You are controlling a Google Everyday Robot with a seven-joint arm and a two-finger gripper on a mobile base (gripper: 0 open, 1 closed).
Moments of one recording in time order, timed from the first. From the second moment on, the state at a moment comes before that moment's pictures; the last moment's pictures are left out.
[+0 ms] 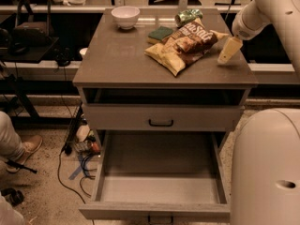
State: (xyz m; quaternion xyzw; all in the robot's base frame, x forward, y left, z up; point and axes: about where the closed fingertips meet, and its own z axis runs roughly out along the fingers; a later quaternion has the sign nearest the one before) arm 0.812 -0.300 0.862 -0.52 0.79 -0.13 0.31
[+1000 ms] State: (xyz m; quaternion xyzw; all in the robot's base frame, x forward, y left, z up) arm 0.826 -0.269 0.879 -0.48 0.78 -0.03 0.40
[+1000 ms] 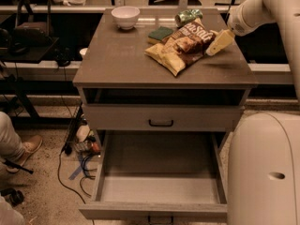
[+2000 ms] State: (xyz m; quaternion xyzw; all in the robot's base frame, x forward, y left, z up) arm 0.836 -0.249 0.853 -0.44 0.81 0.02 0.39
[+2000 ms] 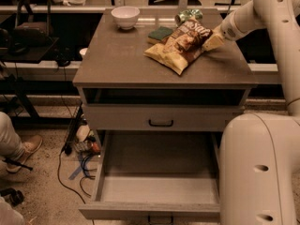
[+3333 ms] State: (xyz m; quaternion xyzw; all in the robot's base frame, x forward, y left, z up) arm 0.715 -0.294 0.968 -0.38 0.84 -0.06 0.38
